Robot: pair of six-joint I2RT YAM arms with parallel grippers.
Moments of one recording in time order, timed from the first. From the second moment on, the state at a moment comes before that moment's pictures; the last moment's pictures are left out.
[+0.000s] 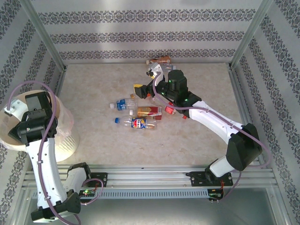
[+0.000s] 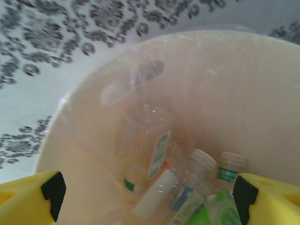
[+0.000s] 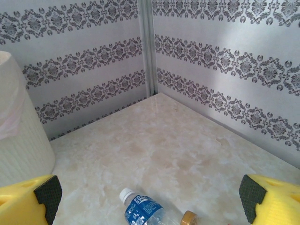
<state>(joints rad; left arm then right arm) 0.34 0.90 1.33 -1.25 -0.74 -0.52 0.60 1.52 1.20 0.17 -0.33 0.05</state>
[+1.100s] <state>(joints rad) -0.14 1.18 1.41 -0.82 -0.18 -0.55 0.40 1.50 1.06 -0.24 -0.14 0.16</state>
